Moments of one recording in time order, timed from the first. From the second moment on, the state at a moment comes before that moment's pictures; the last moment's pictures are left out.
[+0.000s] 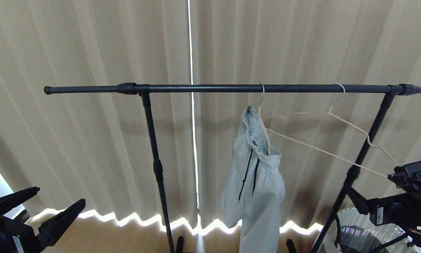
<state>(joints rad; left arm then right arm) -0.18 0.91 -0.27 -0.37 0.01 0.10 0.15 1.49 -0.01 -1.24 -0.24 -0.18</state>
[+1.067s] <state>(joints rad) -0.18 0.91 -0.25 -0.37 0.01 0.10 0.07 1.35 -0.41 -0.40 -0.31 -0.13</state>
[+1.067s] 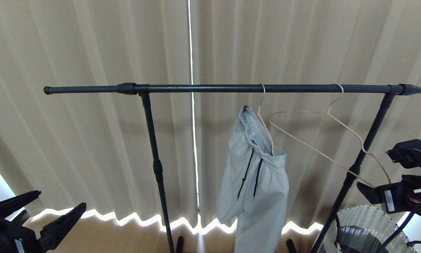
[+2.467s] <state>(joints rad) -0.15 0.85 -0.19 -0.37 0.01 0.11 0.08 1.05 -0.17 -0.36 -0.32 -0.25</state>
